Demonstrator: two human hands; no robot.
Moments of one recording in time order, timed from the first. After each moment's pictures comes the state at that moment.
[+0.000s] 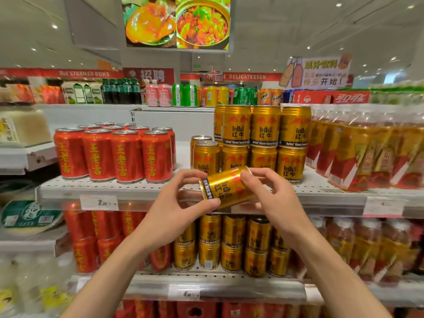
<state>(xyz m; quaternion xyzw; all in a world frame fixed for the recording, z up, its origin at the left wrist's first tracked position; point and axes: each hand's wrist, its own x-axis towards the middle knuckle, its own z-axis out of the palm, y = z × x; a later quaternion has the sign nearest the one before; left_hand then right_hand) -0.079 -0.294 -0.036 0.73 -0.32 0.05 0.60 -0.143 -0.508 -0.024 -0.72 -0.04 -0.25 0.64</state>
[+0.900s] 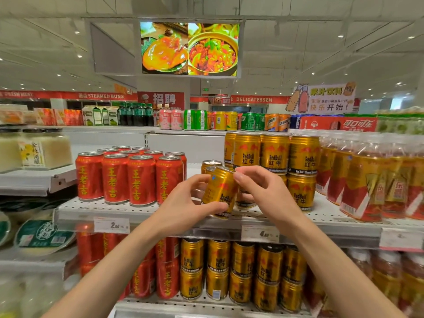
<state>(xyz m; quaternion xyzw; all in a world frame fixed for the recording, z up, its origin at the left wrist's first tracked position) -0.045 -0.296 0.010 0.80 -0.32 0.09 0.50 -0.097 -0.503 0.020 -0.77 -0.11 -0.26 0.58</state>
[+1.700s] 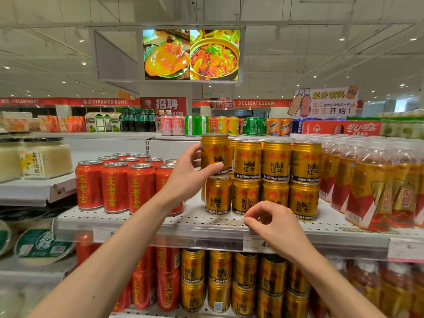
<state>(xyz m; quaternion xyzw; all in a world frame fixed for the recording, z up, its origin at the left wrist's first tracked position) 0.002 -0.321 0.060 0.74 -0.31 0.16 0.58 -0.091 -0.528 -0.023 -0.90 -0.04 -0.31 0.32</state>
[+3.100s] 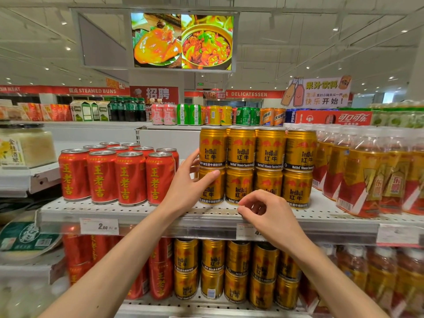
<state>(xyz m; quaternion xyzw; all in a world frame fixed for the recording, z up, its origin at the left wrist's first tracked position) 0.014 -0.334 0.005 0.74 -0.31 0.16 0.57 -0.090 -0.530 -0.030 -0.89 -0.06 -0.33 0.31</state>
